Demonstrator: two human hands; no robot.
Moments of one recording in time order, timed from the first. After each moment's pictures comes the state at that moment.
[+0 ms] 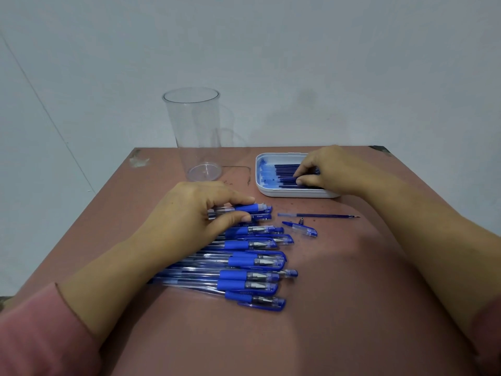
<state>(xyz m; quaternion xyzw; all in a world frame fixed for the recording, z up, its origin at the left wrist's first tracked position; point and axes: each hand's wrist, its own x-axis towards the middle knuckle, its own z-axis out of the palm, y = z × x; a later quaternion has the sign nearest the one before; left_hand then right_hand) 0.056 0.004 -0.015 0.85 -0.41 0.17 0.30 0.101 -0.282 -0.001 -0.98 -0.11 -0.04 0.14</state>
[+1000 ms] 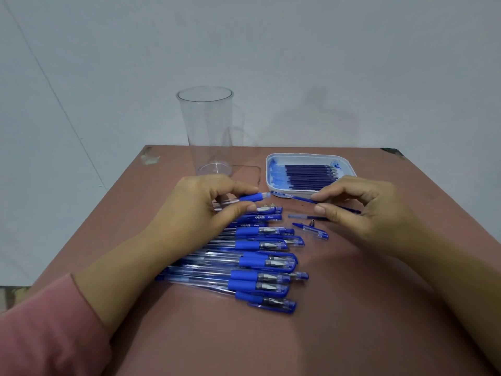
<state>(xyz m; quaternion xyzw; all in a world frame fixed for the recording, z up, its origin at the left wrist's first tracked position) 0.063 0.007 -0.021 0.84 -0.35 0.18 0.36 0.010 -0.262 -0.018 -0.86 -0.19 -0.19 0.42</state>
